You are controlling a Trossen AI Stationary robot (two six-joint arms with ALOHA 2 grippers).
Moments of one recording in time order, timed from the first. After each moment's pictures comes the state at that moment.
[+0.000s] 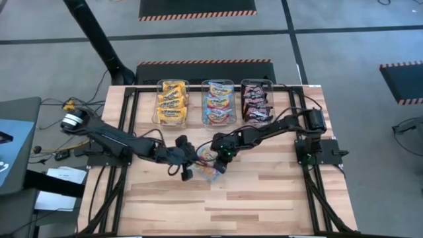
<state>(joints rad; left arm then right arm) -0.27 1.44 0.79 0.00 -0.37 -0.35 0.02 1.93 1.10 -0.08 -0.37 0.64</state>
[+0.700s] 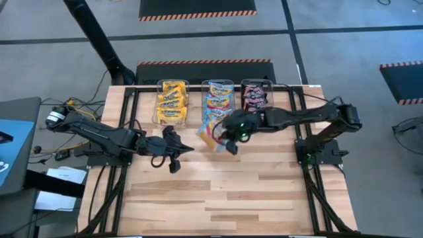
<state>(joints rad) -0.27 1.14 0.79 -0.22 -0.42 -0.36 -0.05 1.52 1.11 -0.28 -0.07 0.28</state>
